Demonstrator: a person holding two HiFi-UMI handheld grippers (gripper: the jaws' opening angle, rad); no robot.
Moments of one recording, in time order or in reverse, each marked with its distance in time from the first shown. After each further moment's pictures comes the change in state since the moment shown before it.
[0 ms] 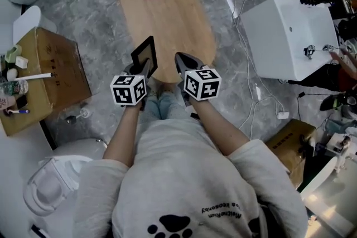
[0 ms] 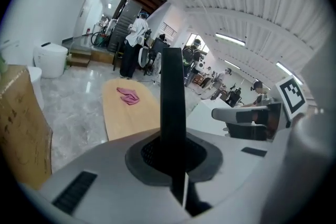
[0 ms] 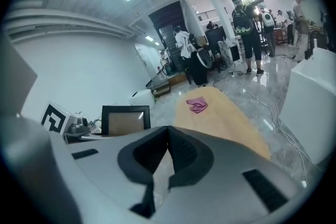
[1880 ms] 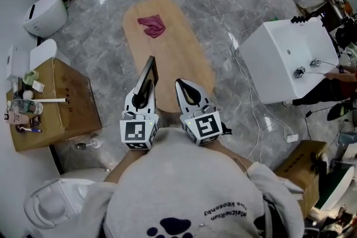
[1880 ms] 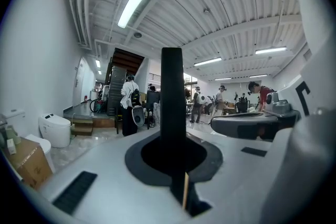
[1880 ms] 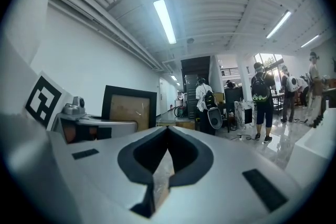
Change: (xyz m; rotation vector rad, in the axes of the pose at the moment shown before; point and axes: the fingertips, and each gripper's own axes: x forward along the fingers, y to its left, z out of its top) left arm -0.121 -0.119 0.123 0.393 -0.525 0.124; right arm -0.129 0.090 0.104 -0.406 -0.486 0.034
